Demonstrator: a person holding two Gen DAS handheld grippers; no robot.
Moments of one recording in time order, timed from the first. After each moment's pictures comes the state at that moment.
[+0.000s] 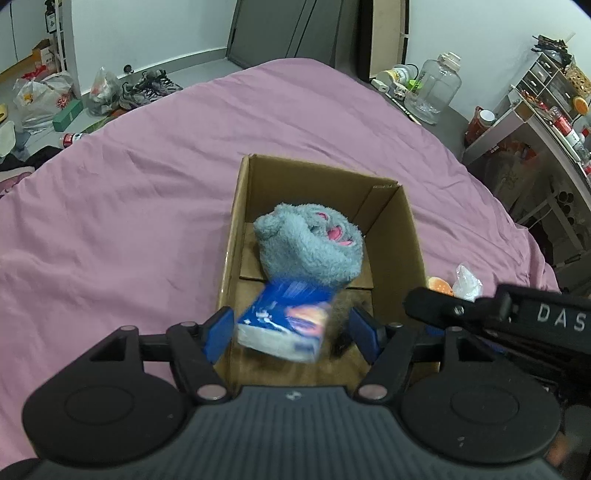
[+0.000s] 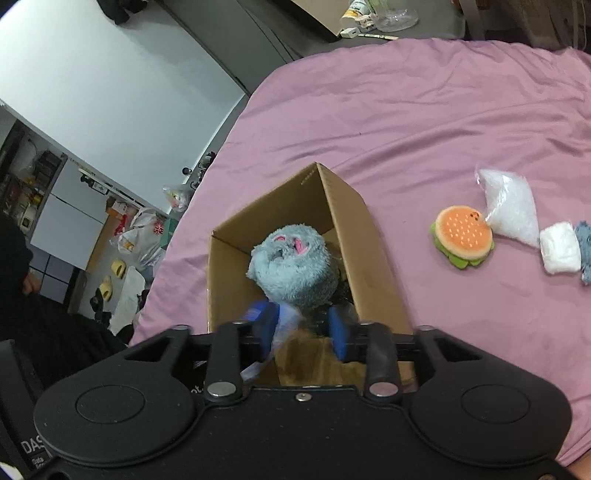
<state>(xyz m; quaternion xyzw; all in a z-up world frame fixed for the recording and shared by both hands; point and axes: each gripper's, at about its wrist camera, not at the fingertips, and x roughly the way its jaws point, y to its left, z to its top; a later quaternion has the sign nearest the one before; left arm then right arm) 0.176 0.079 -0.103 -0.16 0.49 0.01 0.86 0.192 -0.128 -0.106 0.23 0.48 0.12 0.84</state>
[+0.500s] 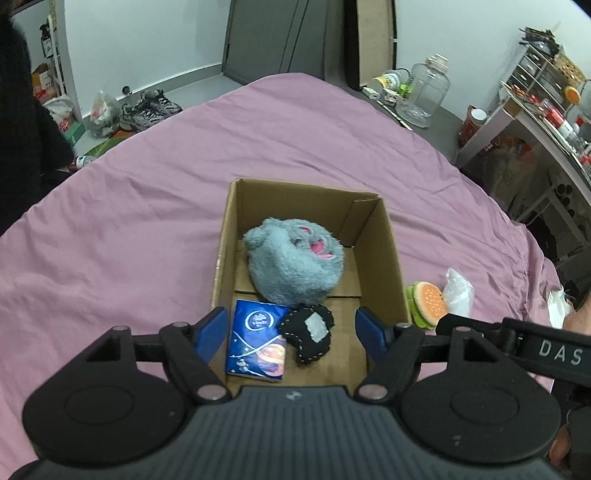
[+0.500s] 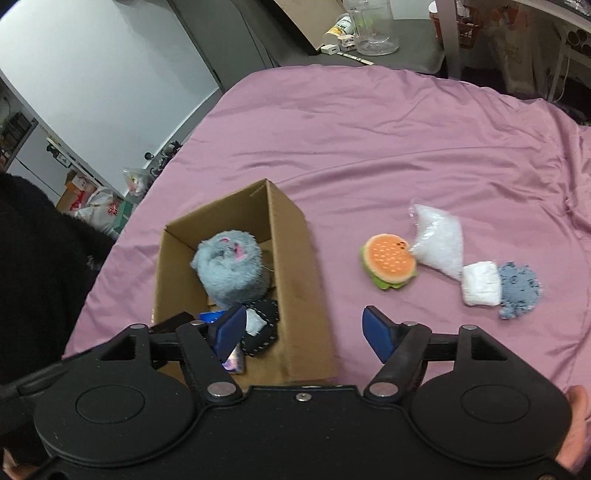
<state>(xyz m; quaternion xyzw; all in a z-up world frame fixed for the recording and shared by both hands) 0.172 0.058 -0.078 -0.13 0.48 0.01 0.87 0.176 -0.157 -0.084 0.13 0.49 0.08 0.86</state>
